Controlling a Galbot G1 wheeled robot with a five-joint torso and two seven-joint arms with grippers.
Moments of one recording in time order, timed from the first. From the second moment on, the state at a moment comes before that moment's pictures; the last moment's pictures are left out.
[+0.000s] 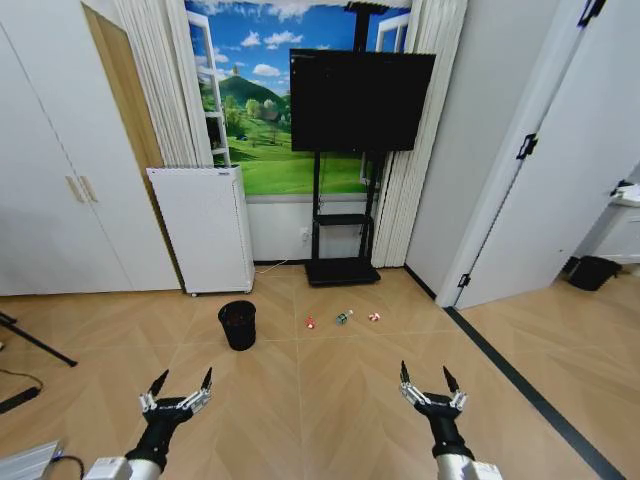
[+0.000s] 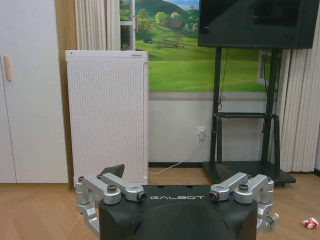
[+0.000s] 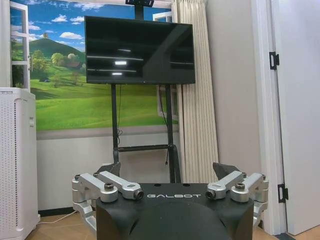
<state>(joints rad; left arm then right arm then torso) 1.87 -1.46 -0.80 -2.36 -0.27 0.12 0.09 -1.77 1.57 0.66 2.14 0.13 0.24 0.02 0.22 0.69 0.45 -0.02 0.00</state>
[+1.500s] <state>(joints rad) 1.90 -1.50 -0.80 -2.39 -0.24 0.12 0.09 -1.80 1.55 0.67 2.17 0.16 0.20 0.02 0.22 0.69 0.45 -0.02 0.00</state>
